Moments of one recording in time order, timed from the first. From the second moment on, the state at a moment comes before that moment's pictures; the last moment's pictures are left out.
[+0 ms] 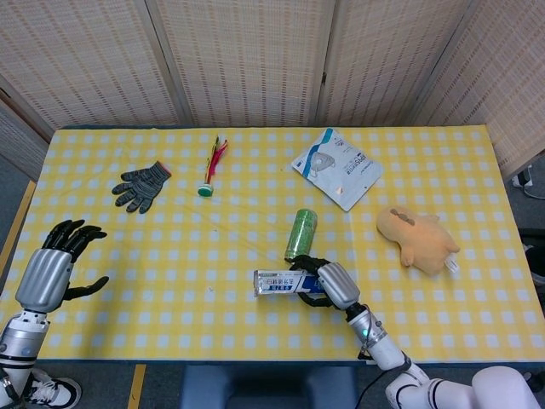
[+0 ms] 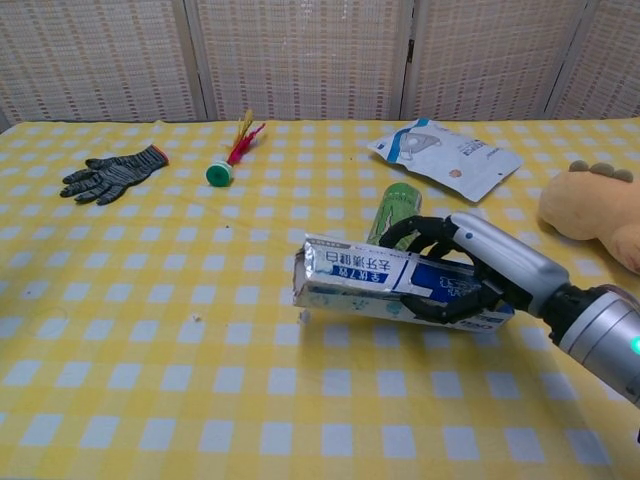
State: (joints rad) left arm -0.30 -1.07 -0.08 -1.72 1.51 1.42 -0.03; right arm 0.52 -1.85 0.02 -1.07 -1.60 1.24 0.45
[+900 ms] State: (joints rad) left arm -0.16 -1.05 0.01 -1.70 1.56 1.52 0.23; right arm 0.34 -1.43 -0.04 -1.49 -1.64 1.47 -0.09
